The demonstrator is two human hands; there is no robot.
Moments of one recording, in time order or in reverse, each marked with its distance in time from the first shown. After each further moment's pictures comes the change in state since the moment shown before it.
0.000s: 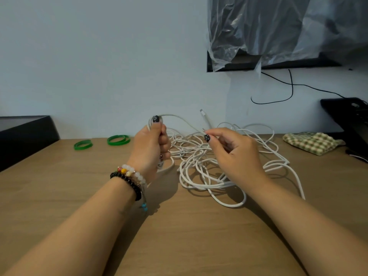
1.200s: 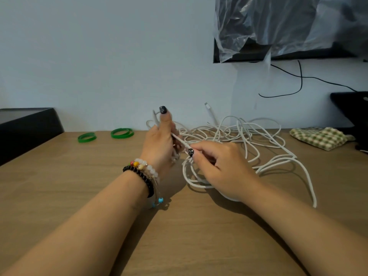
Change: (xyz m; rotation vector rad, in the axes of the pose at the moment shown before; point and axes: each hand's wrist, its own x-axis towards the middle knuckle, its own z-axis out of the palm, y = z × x) left_hand -0.004 -0.013 0.009 0.107 0.062 0.077; right_hand -0.016 -0.020 0.017 -0.103 -0.350 -0.099
